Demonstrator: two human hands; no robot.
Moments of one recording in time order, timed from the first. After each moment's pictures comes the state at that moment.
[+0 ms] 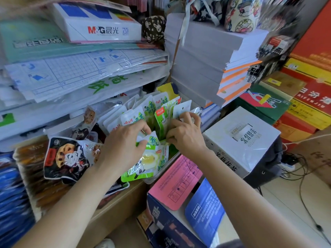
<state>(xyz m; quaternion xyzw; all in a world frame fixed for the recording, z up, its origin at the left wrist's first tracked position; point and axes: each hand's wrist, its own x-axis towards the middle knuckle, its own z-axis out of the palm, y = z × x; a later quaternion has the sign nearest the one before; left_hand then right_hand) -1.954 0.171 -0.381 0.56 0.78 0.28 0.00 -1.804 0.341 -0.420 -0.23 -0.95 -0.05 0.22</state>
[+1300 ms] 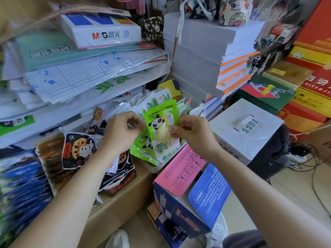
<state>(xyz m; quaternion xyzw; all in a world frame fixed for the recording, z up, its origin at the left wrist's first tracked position) -1.963 0.169 -0.366 0.45 0.78 0.42 0.11 -1.774 0.299 -0.385 -0.26 -0.76 0.51 0.32</state>
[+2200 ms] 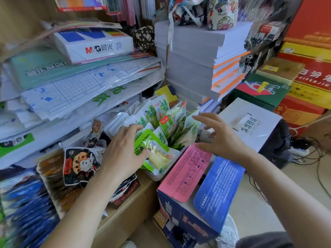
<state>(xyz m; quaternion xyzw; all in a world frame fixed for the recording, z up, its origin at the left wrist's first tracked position) -1.944 0.146 -0.362 0.54 0.81 0.22 0.04 -1.708 0.332 -0.383 -0.31 -0.87 0.29 0.23</state>
